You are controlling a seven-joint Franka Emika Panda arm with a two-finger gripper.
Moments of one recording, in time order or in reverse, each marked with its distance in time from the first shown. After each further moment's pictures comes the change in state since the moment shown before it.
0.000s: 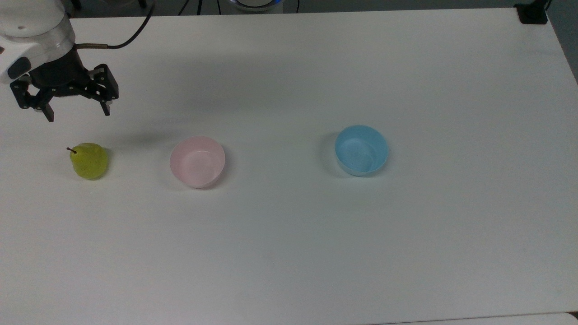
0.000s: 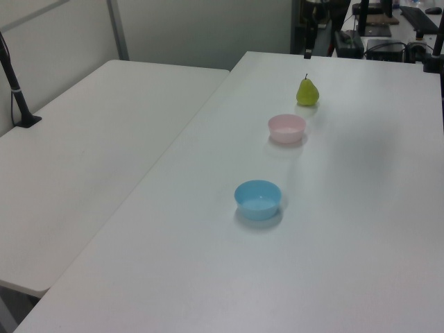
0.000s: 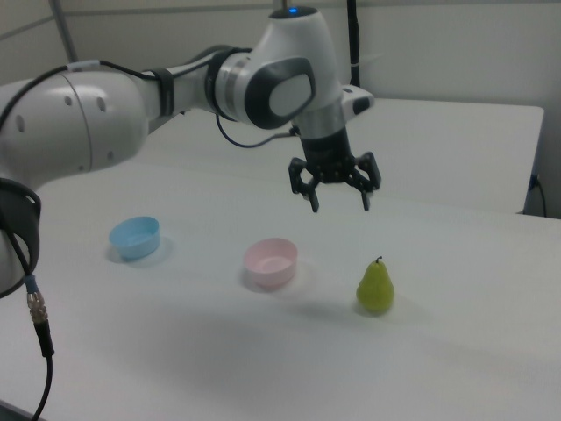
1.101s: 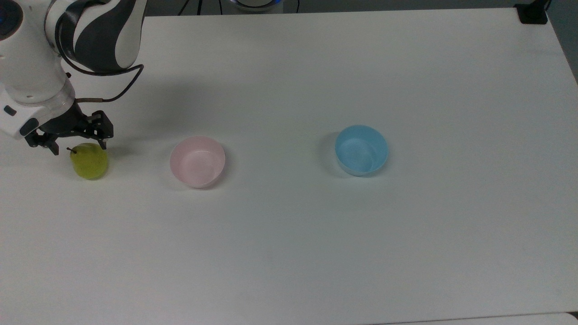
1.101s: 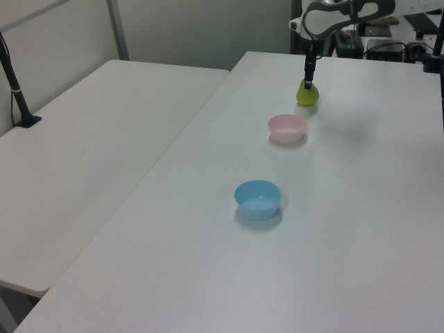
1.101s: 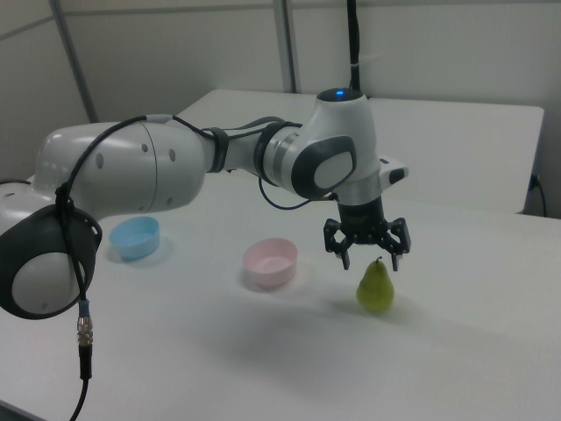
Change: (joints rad) arm -0.056 0.182 0.000 -0.005 -0.004 0.139 -0.031
